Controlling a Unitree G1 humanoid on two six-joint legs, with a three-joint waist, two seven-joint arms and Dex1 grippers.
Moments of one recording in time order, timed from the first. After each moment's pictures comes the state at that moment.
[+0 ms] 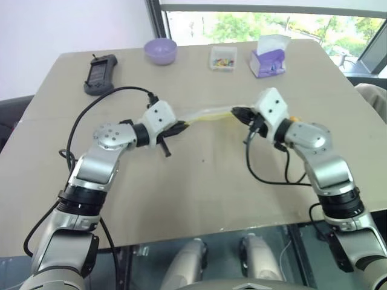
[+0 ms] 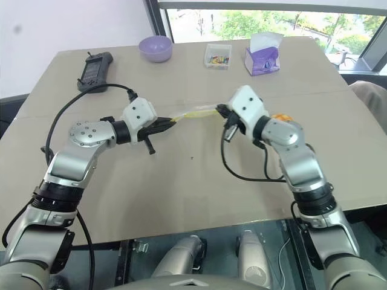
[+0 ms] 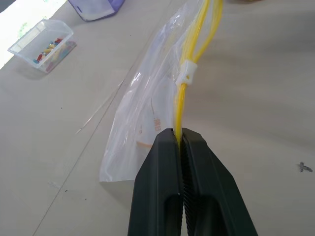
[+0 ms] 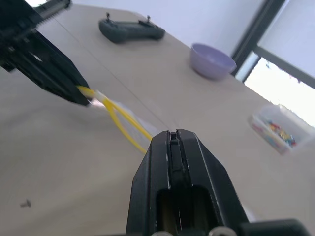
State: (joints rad) left arm -0.57 0.70 -0.13 0.00 -0.14 0.28 -0.87; right arm -0.64 -0.37 0.24 -0.22 -0.03 0.39 0.64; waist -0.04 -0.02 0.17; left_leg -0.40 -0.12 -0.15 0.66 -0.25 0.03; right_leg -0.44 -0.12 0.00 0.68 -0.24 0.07
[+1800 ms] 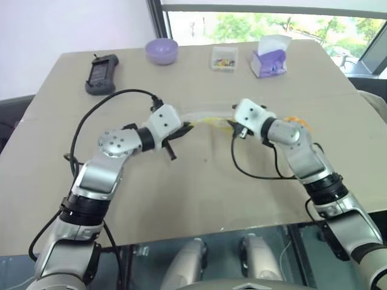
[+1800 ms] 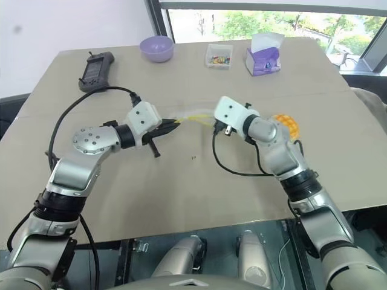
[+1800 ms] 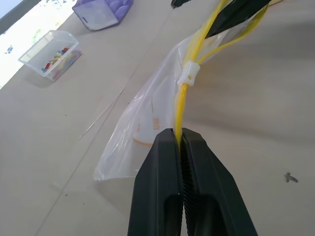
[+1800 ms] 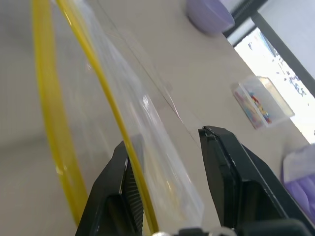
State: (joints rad) left arm -0.51 0.68 -0.12 -0.13 -0.11 0.33 -0.80; right arm -0.72 -0.39 0.31 0.07 -0.26 0.25 0.63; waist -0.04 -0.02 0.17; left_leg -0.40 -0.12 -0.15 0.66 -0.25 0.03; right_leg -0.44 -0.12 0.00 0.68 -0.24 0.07
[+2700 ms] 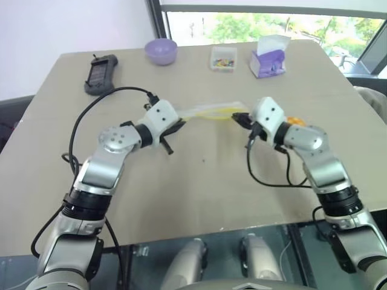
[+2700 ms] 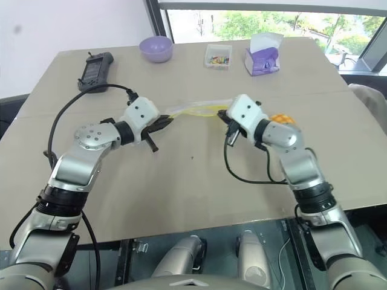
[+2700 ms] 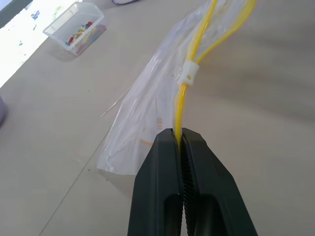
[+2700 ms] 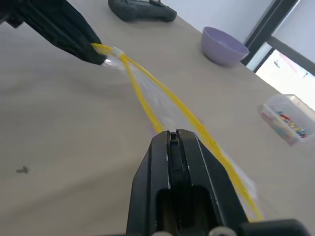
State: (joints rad) left arm -0.54 0.66 -0.12 -0.08 -0.06 0.39 -0.74; right arm -0.62 -0.37 0.25 -0.07 -0.08 0.27 0.69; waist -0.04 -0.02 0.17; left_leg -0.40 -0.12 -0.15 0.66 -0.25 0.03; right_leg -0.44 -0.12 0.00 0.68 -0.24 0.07
